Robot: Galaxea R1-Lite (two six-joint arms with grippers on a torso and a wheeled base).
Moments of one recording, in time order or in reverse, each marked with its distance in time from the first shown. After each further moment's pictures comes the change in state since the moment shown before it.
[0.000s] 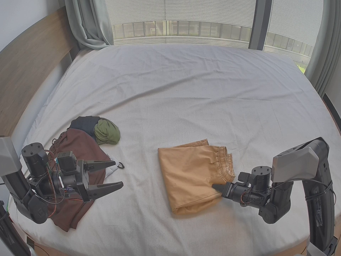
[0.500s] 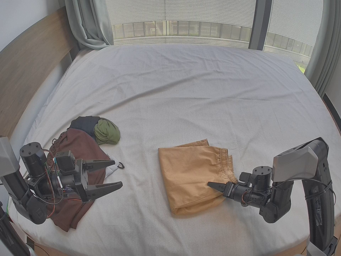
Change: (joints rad) left arm -0.002 -0.019 0.007 0.000 -0.002 -0.005; right arm -0.023 0.026 -0.007 0.001 0.003 0.002
